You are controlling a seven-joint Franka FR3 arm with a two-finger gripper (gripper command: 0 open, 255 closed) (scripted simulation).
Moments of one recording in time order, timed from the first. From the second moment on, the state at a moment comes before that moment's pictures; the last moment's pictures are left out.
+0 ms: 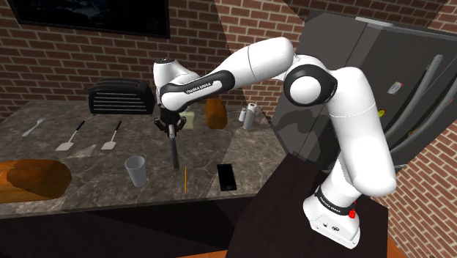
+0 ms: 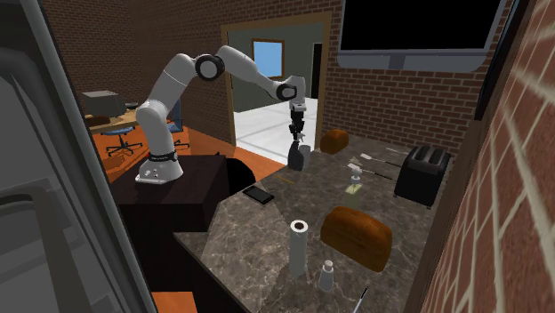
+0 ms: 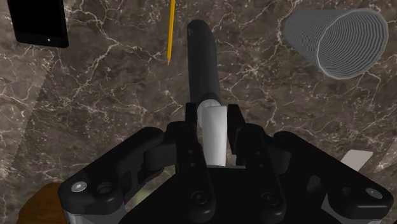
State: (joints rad) arm 0.27 0.69 0.06 -1.42 -0.09 2.12 1.01
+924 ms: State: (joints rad) arm 0.27 0.76 0.06 -1.45 -0.09 2.22 1.01
